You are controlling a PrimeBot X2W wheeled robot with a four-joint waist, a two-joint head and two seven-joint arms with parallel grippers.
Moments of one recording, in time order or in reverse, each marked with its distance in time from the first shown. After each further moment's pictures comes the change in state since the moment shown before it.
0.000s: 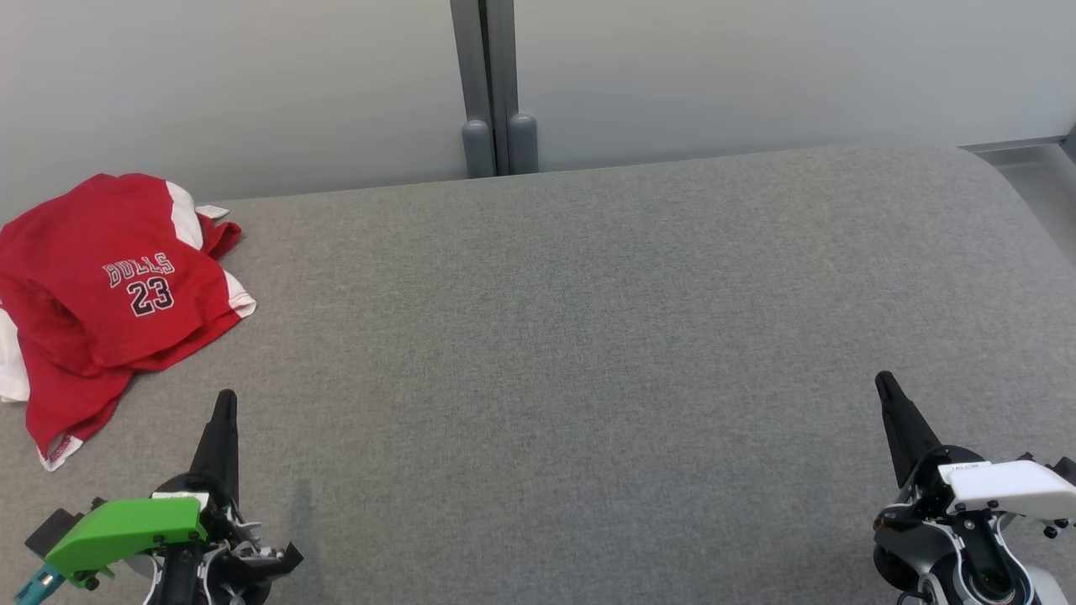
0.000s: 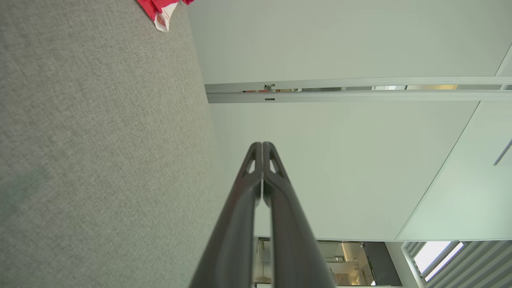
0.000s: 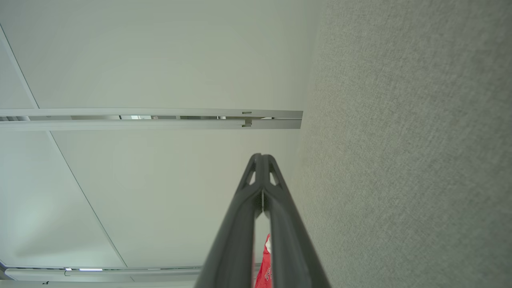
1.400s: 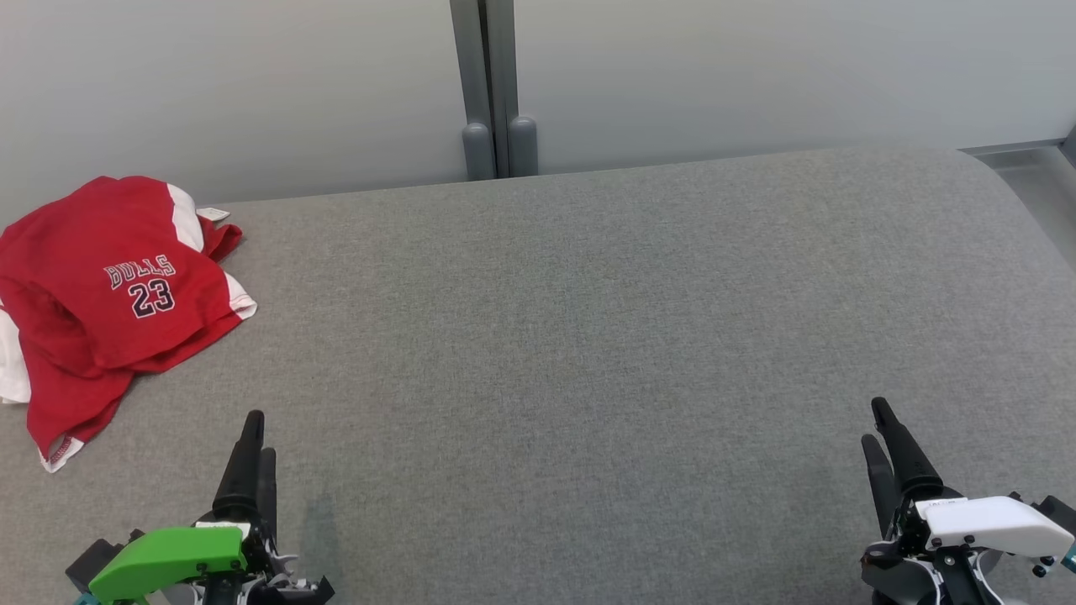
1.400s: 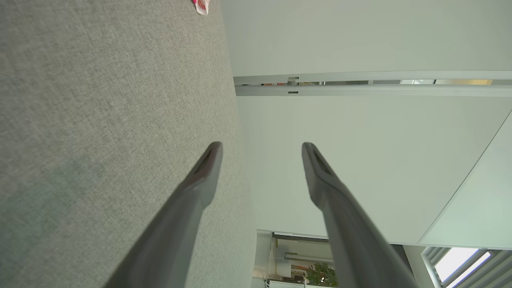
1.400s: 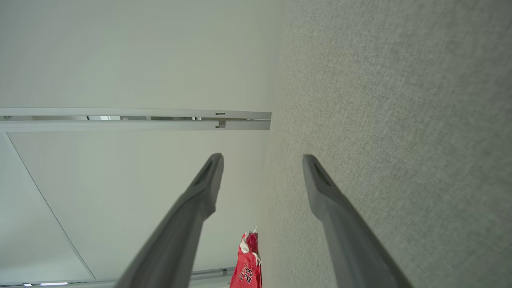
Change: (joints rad) left arm 0.050 -0.008 -0.069 0.033 0.018 0.000 -0.059; right arm 0.048 0.013 0.028 0.043 -0.061 0.000 -0.058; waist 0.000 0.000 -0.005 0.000
